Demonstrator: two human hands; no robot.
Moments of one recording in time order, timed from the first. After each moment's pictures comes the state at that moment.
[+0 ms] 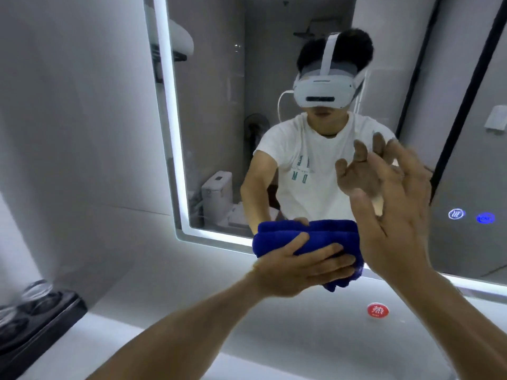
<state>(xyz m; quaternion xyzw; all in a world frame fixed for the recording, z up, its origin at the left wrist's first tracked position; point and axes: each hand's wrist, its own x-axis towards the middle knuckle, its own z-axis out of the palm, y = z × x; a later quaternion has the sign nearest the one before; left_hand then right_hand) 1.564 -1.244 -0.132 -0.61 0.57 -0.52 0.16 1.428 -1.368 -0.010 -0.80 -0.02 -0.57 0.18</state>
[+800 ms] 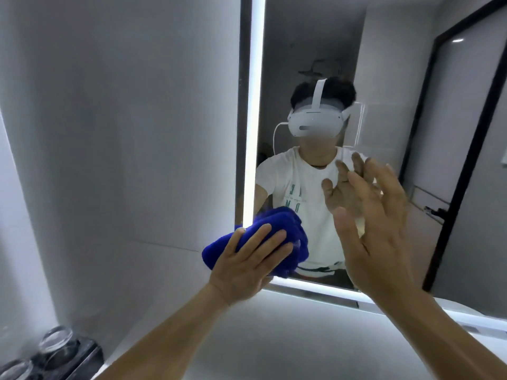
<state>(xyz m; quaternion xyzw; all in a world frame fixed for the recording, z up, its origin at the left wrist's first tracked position) 1.680 -1.078 -0.111 -0.66 0.43 -0.62 -0.01 1.504 -1.241 0.010 -0.80 -0.04 -0.57 0.17</state>
